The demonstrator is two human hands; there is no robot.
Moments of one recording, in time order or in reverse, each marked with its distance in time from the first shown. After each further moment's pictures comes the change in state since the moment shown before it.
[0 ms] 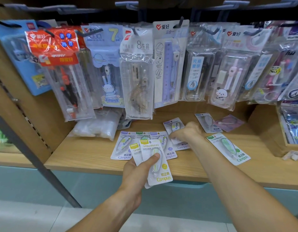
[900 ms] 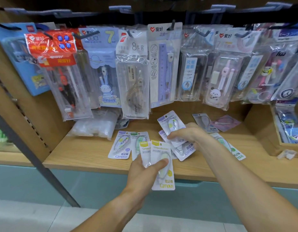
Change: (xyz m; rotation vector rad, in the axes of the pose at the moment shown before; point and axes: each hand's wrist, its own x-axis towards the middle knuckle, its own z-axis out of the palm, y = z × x) left_hand -0.010 -0.007 0.020 0.145 -0.065 0.089; right_hand -0.019 0.014 -0.031 0.247 -0.302 -0.085
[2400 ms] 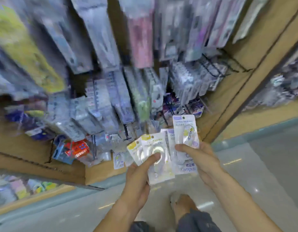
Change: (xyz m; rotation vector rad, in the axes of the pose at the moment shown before) left_hand -0.282 0.451 0.107 -0.202 -0.214 -0.444; right_hand -0.426 -0.233 -0.271 0.731 0.277 0.166
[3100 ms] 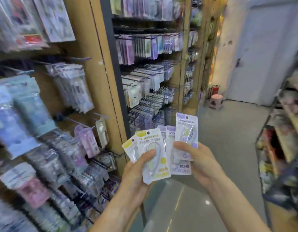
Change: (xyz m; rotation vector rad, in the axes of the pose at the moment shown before) left_hand -0.208 0.098 0.325 0.245 -0.892 -0.070; right_hand -0.275 -0.244 -0.194 0.509 0.480 -0.527
